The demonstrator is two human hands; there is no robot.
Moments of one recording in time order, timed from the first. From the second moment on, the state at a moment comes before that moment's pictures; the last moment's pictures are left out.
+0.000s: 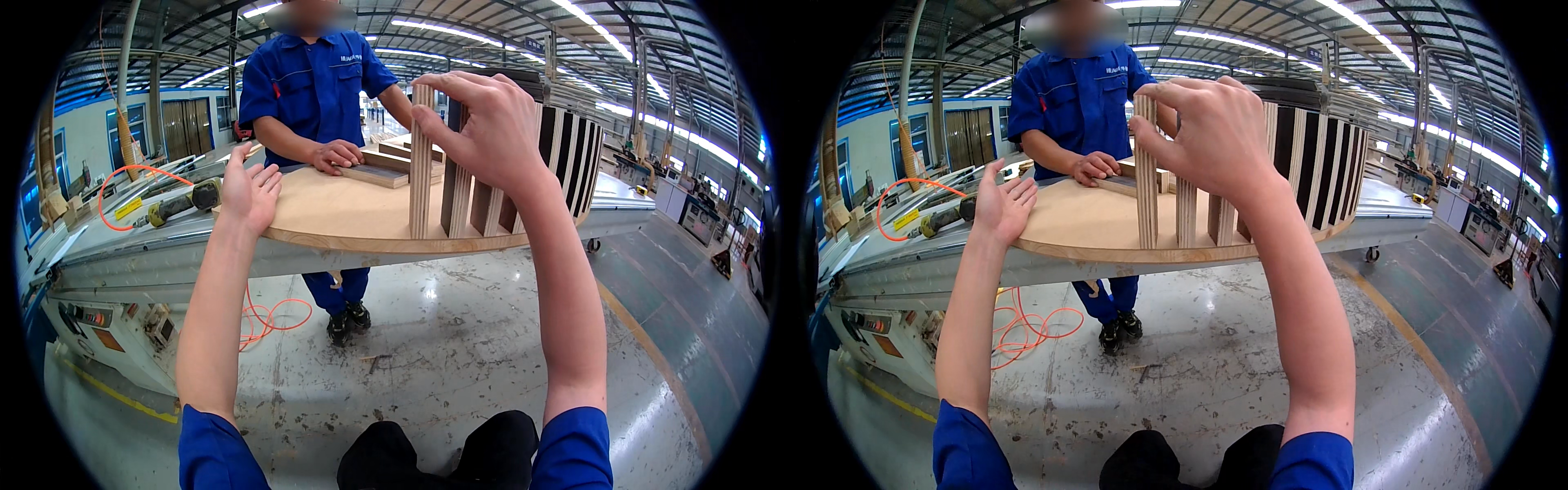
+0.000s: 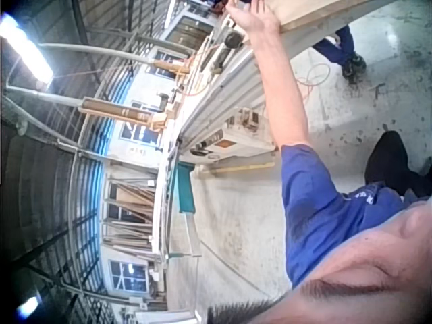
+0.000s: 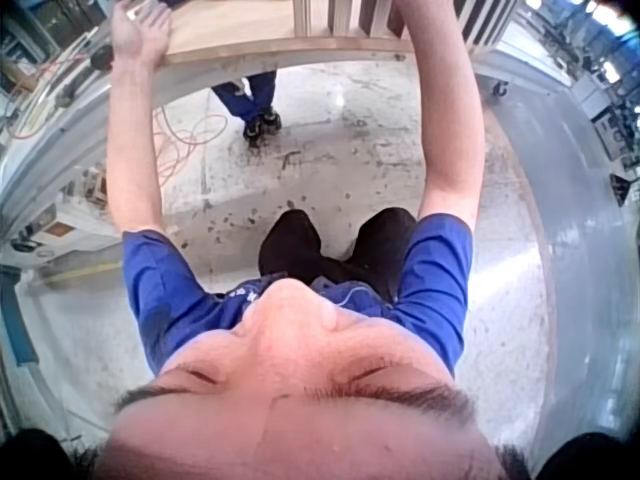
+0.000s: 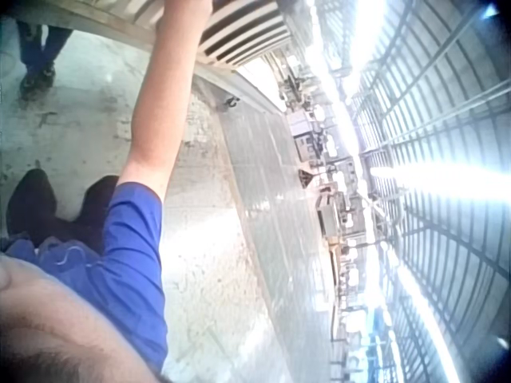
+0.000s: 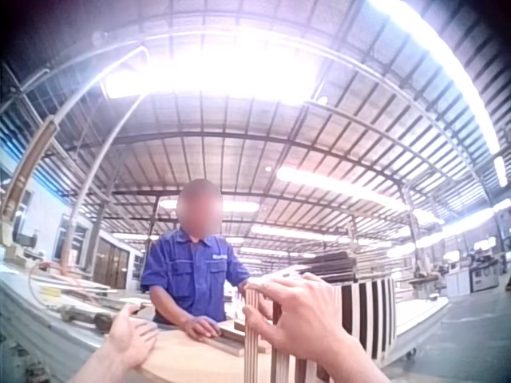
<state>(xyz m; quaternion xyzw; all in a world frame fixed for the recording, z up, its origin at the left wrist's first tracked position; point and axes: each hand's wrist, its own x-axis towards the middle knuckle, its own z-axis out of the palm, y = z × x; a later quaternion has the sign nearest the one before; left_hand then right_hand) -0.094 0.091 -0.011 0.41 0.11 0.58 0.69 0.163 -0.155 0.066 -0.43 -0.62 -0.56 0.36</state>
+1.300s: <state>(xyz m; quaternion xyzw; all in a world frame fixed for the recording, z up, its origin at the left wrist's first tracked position) -0.092 0.087 -0.013 0.40 0.11 0.60 0.69 0.159 -0.160 0.066 -0.46 -0.62 -0.54 0.34</state>
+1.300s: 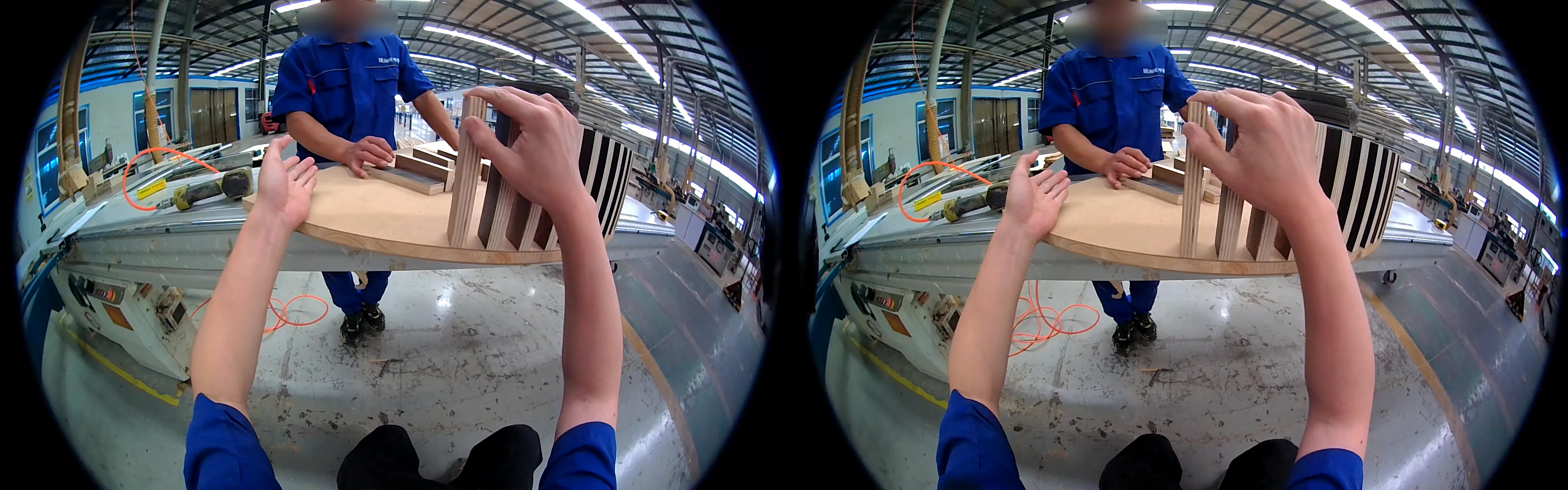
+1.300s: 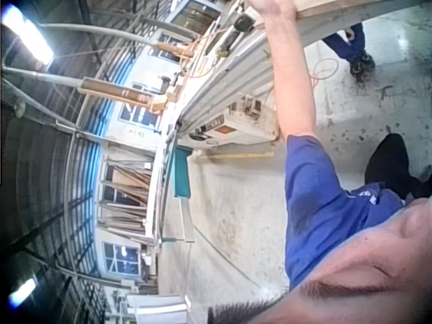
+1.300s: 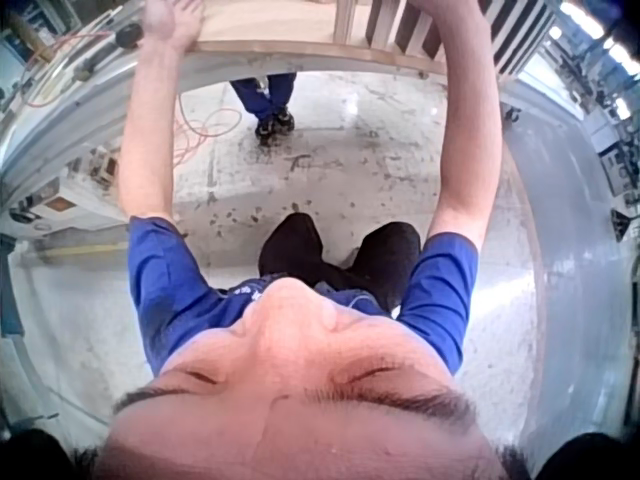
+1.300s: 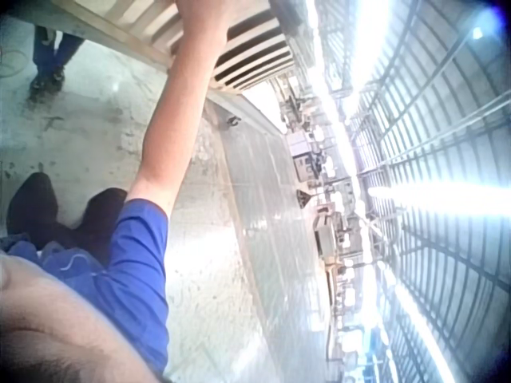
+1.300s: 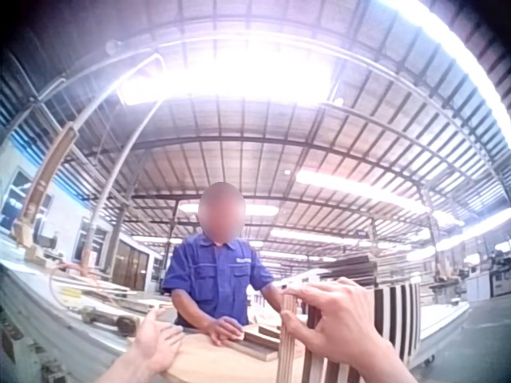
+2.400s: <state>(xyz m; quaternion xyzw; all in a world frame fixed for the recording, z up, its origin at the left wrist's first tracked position) -0.295 0.119 -0.082 0.17 0.11 0.85 0.48 0.158 -0.153 0.064 -0.43 -0.62 -0.54 0.37</state>
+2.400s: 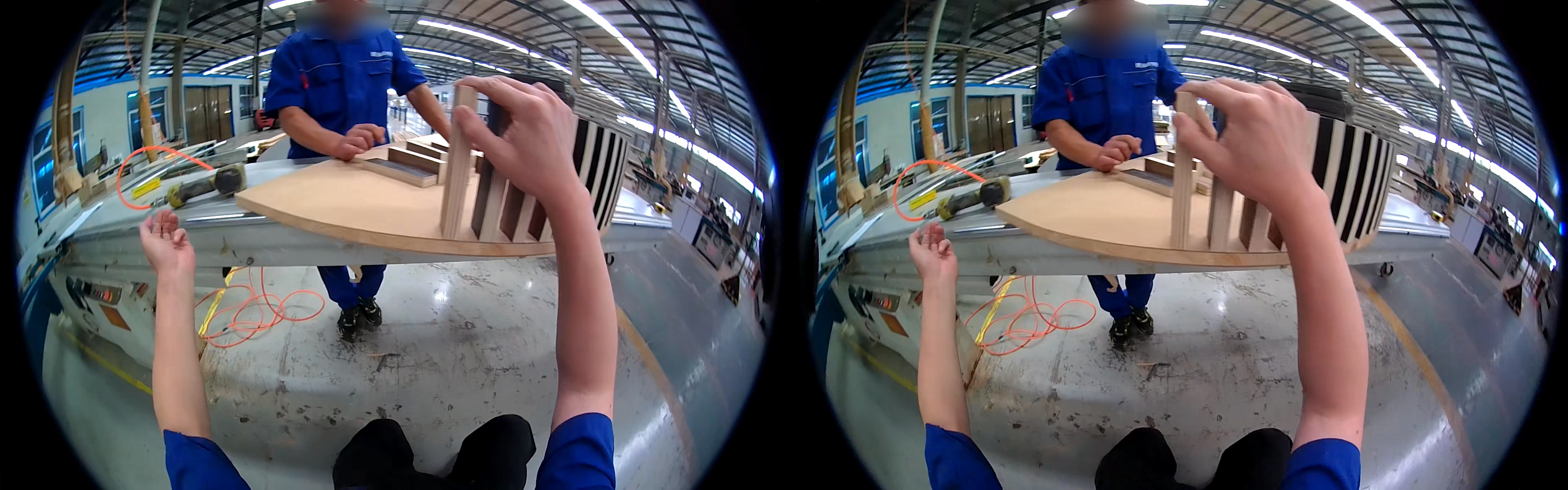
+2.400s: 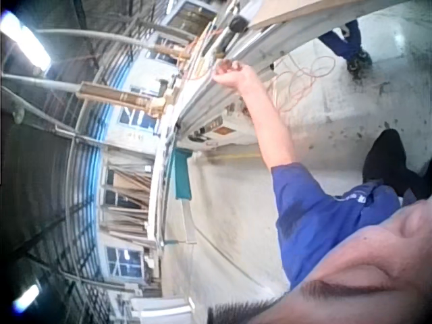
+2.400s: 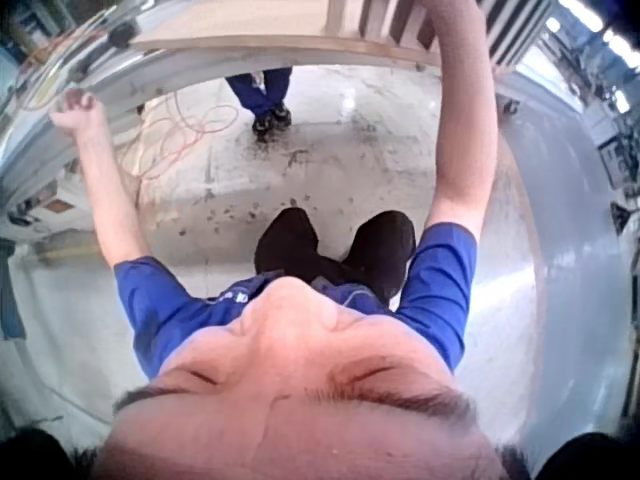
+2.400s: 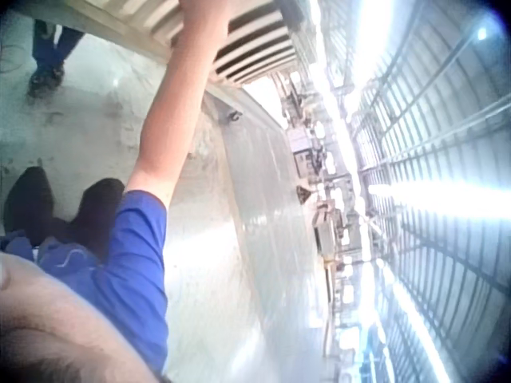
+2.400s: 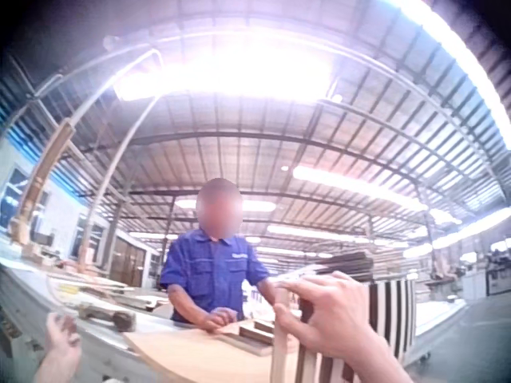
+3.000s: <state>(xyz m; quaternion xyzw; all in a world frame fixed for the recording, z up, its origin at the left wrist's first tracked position) -0.105 0.038 -0.018 0.30 -0.03 0.64 0.70 0.157 -0.162 0.069 -0.42 -0.64 -0.53 0.36</state>
